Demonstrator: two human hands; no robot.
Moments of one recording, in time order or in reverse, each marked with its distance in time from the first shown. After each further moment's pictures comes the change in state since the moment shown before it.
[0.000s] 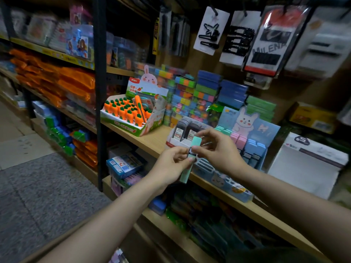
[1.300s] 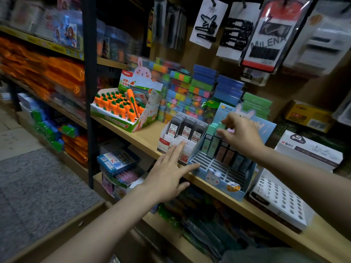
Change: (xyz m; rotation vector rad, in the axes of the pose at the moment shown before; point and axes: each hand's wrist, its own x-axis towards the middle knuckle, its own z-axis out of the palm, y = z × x) left_hand 0.001 -0.033 0.003 1.318 -0.204 0.365; right_hand 0.038 0.036 -0.062 -0.606 0.156 -0.112
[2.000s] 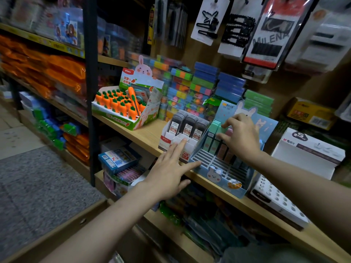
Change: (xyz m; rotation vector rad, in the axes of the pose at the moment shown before) left_hand -0.001 0.000 0.000 -0.001 0.012 0.012; right_hand -0.009 0.002 0.019 -0.183 0.077 0.073
